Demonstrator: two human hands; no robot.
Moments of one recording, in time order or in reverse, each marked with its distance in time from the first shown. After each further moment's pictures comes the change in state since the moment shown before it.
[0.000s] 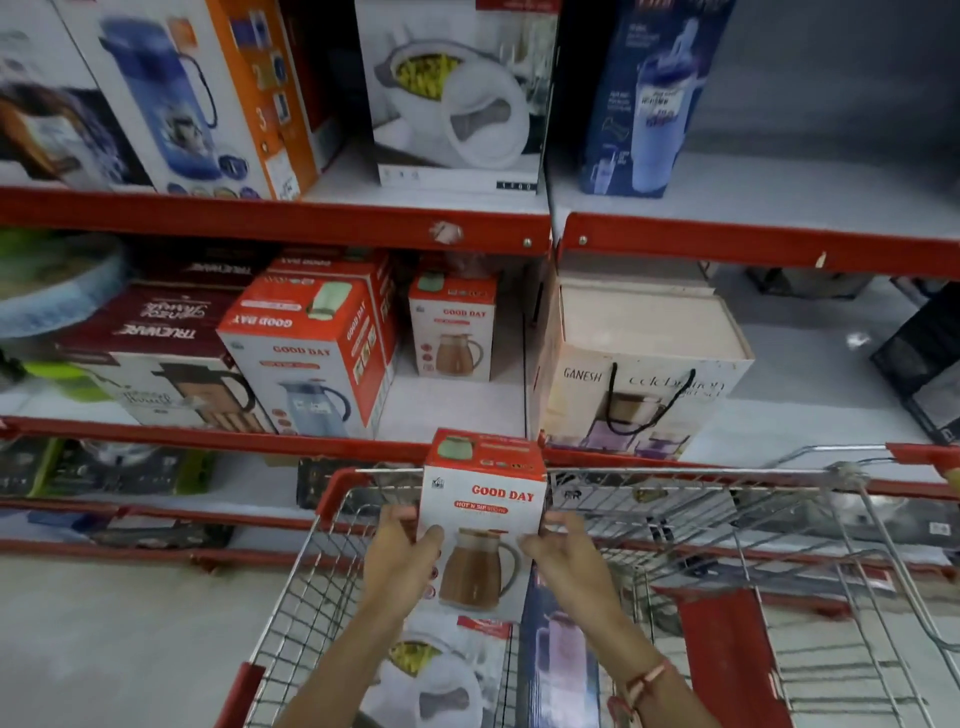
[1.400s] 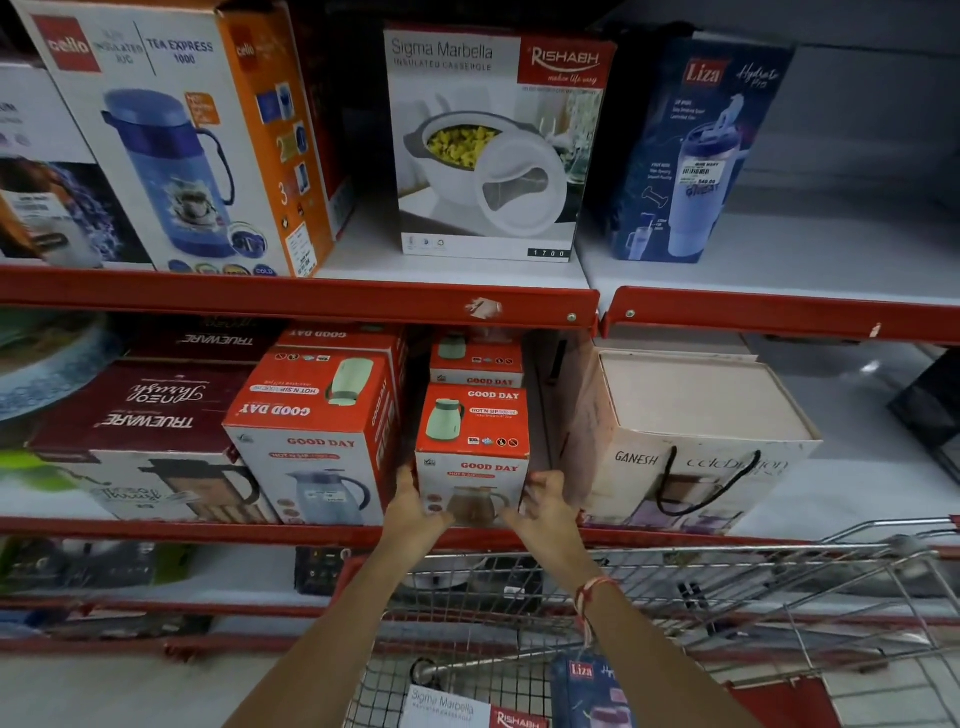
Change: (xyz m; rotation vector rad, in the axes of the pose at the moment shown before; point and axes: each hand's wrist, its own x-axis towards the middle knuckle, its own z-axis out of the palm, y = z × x) left_hand 0.175 0.043 -0.026 0.023 -0.130 0.059; right_hand 0.148 -0.067 0.065 -0.187 0.079 -0.194
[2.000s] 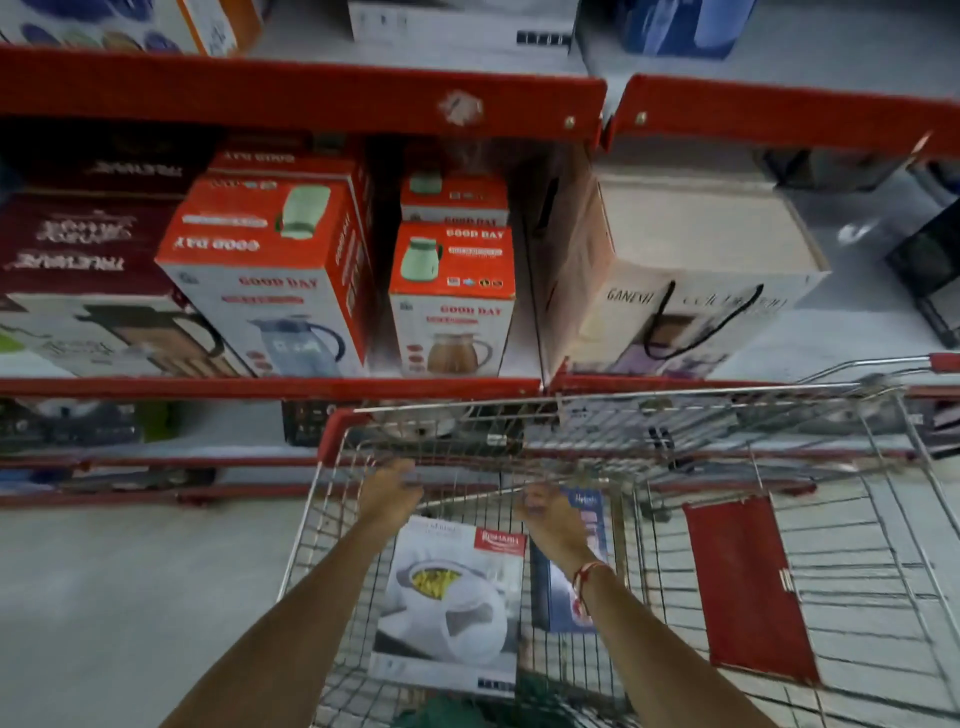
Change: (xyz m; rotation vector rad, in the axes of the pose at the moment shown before) left_hand -0.055 -0.130 0.020 0.309 -0.115 -0.244; right_hand -0.106 0.126 0.021 -0.137 -0.068 0.509
